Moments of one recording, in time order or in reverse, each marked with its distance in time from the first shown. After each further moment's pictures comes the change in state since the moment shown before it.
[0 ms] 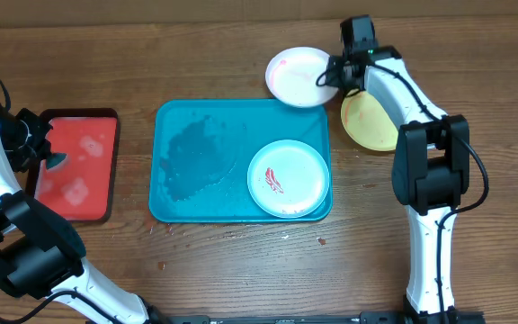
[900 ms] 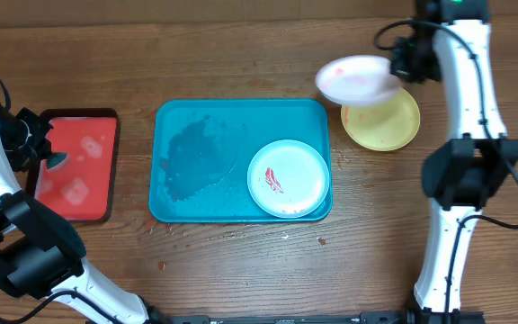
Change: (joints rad) left arm 0.000 0.000 0.000 0.001 0.009 0.000; right arm -0.238 0.000 0.529 -0.921 -0.017 -0.018
